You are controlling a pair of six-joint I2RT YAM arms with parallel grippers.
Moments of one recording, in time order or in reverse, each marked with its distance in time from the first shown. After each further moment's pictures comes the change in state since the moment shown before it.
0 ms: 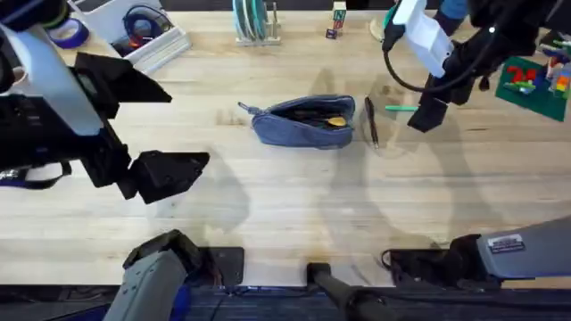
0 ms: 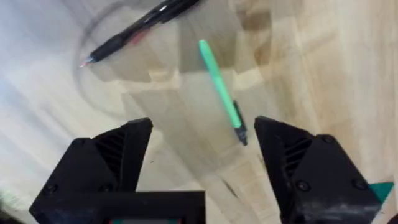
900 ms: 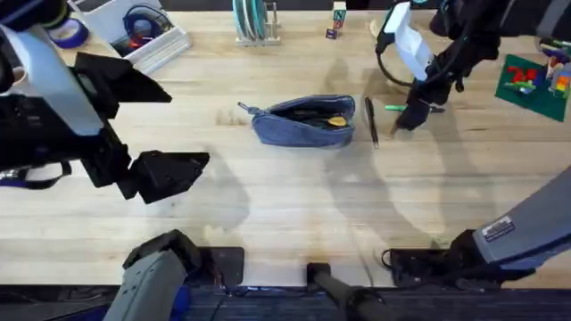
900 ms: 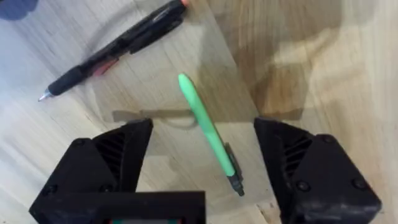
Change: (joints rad) left arm 0.000 0.000 0.000 0.000 0.000 0.000; right arm -0.044 0.251 0.080 0.067 -0.081 -0.037
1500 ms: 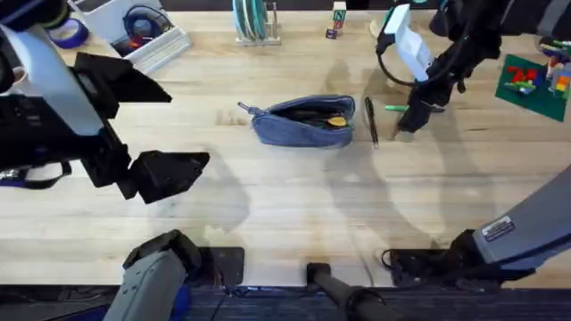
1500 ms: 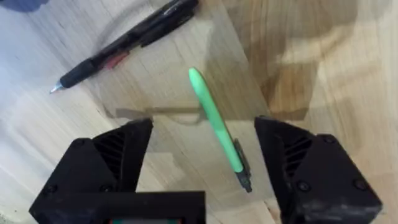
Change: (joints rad) left arm 0.000 0.000 0.000 0.000 0.000 0.000; right arm 0.000 0.003 0.010 -0.051 0.001 -0.003
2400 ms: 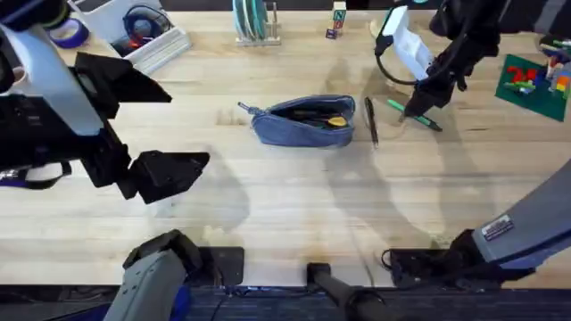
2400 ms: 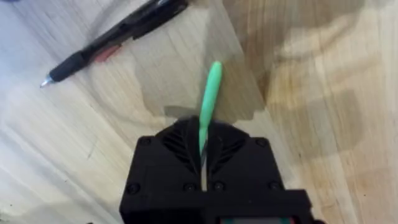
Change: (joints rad) left arm 0.000 0.000 0.000 0.000 0.000 0.000; right arm 0.003 0.019 0.022 -0.015 0.044 -0.011
